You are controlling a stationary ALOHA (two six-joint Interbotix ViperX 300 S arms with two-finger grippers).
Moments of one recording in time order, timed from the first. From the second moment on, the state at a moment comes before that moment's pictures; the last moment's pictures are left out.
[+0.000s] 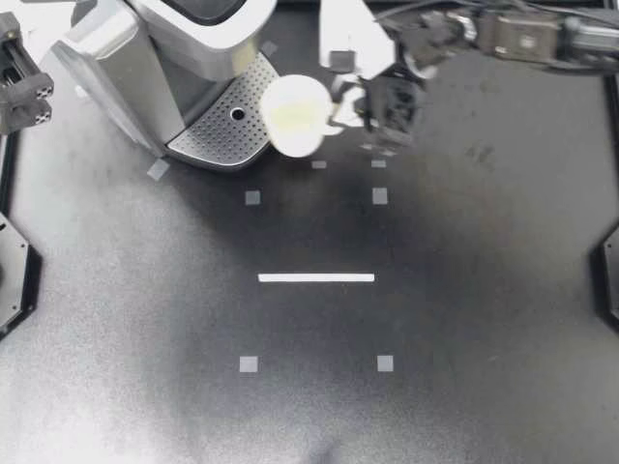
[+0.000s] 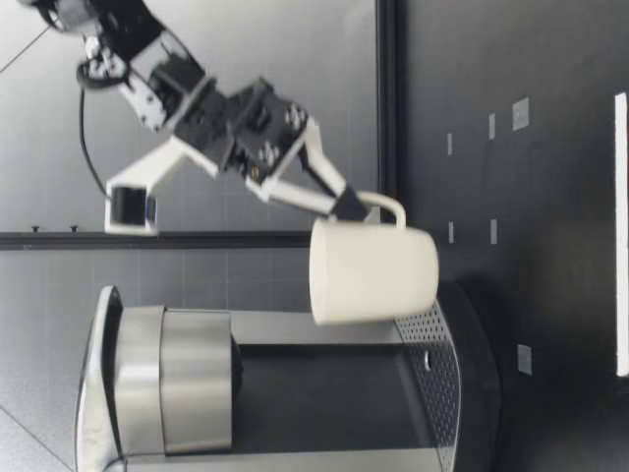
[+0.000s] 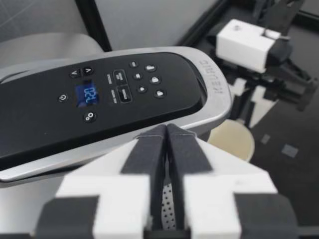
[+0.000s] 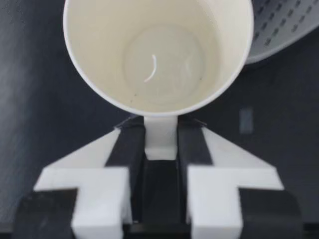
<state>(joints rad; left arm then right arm) 0.12 -0.73 0.50 0.72 0.87 -0.64 -0.54 0.21 0.31 0.63 0.57 -1.00</state>
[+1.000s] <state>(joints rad) 0.12 -0.76 0.54 0.72 0.87 -0.64 -0.53 0.38 0.10 0.63 0.58 -1.01</state>
